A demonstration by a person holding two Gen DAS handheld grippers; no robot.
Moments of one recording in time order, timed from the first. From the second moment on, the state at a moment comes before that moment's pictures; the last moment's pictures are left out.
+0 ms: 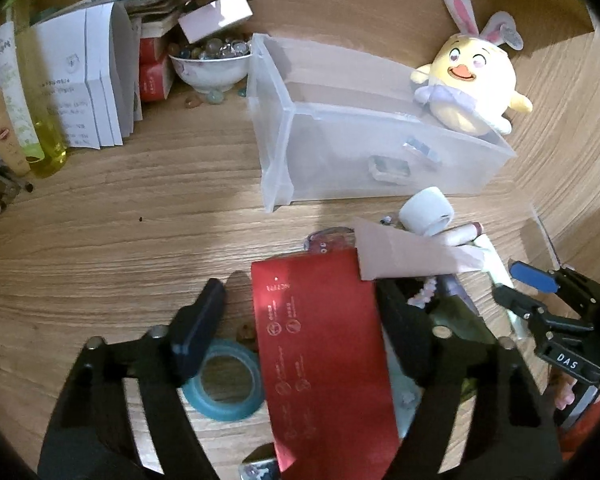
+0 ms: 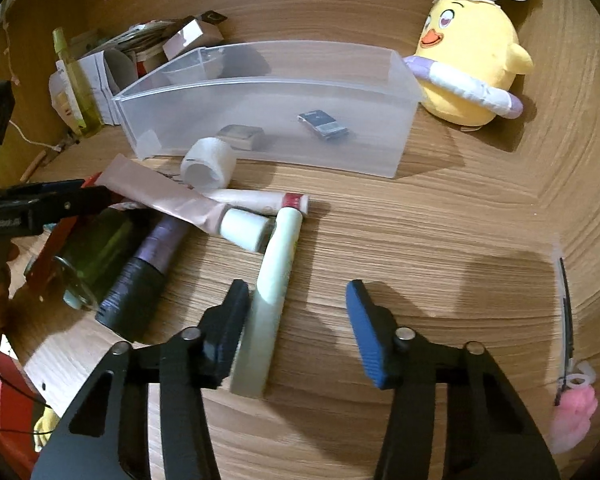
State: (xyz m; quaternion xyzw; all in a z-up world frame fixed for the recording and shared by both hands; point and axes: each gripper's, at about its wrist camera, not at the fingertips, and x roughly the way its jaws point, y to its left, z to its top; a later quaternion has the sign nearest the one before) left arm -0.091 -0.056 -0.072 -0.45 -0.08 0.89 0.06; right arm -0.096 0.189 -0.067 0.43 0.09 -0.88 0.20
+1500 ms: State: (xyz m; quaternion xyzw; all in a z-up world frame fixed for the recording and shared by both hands) left arm -0.110 -0.039 0.031 -0.31 -0.11 0.94 0.07; right arm -0.134 0.209 0.022 0.30 0.03 -0.93 0.20
